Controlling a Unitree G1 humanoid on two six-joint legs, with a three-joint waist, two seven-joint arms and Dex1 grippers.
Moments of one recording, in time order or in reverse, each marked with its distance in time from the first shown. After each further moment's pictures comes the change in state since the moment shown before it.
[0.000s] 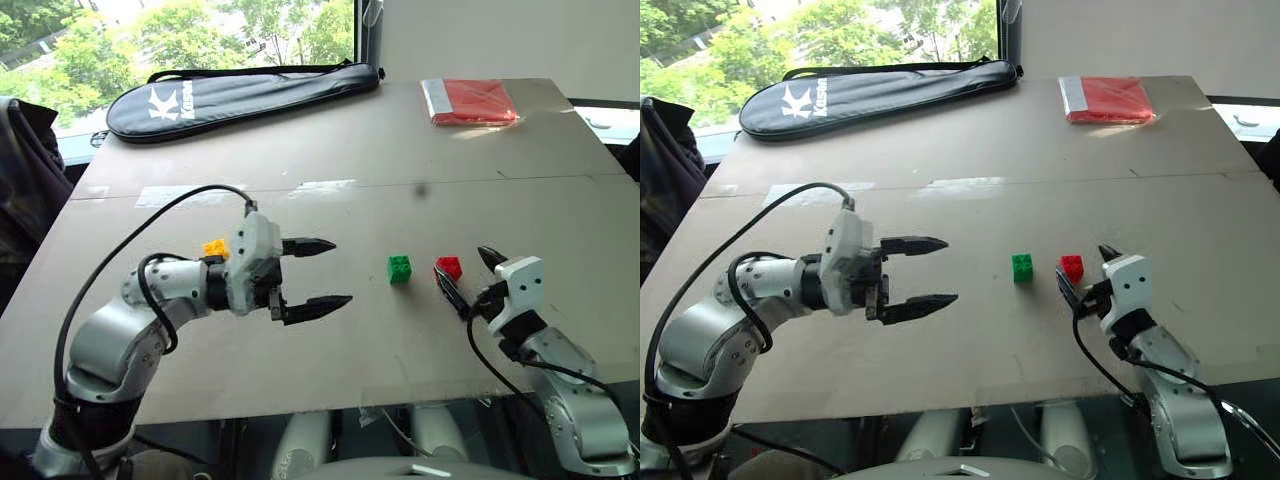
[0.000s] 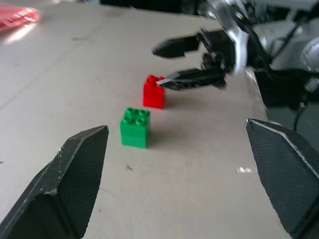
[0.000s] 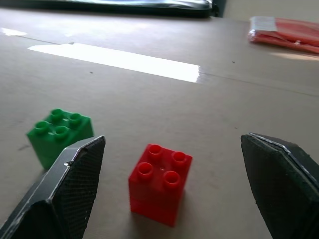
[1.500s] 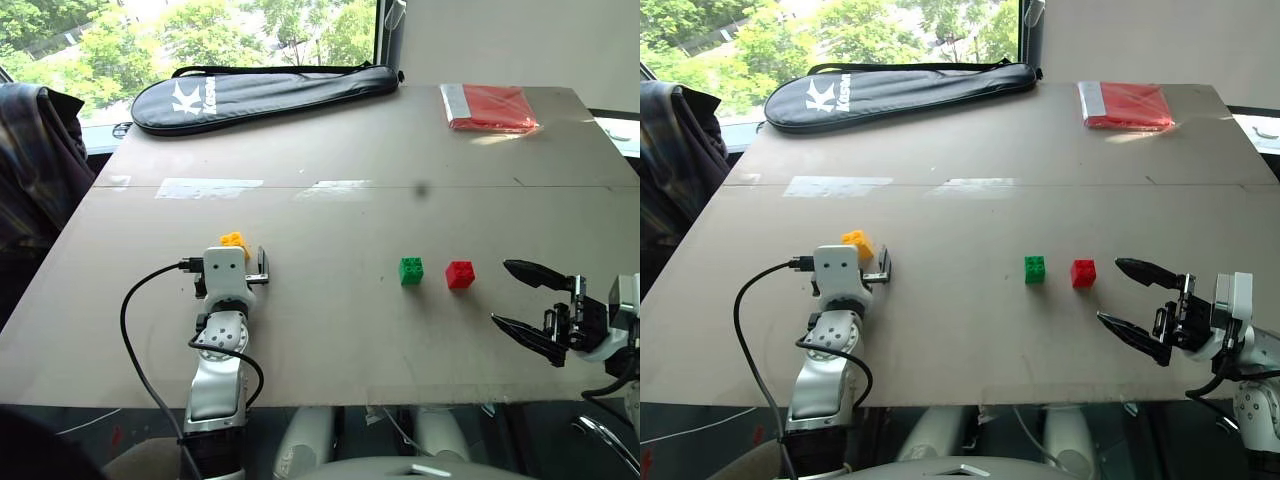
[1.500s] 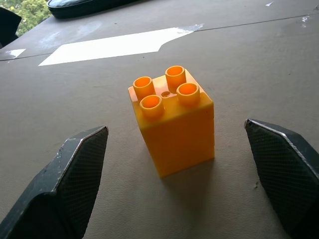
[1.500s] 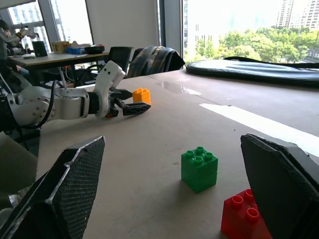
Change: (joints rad) left arm 0.114 -0.572 -0.008 0.345 0.784 -0.314 0.980; right arm -0.022 -0.216 -0.276 0.359 0.462 -0.261 0.844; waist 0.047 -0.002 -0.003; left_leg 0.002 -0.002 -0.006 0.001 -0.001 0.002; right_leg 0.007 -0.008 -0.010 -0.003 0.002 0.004
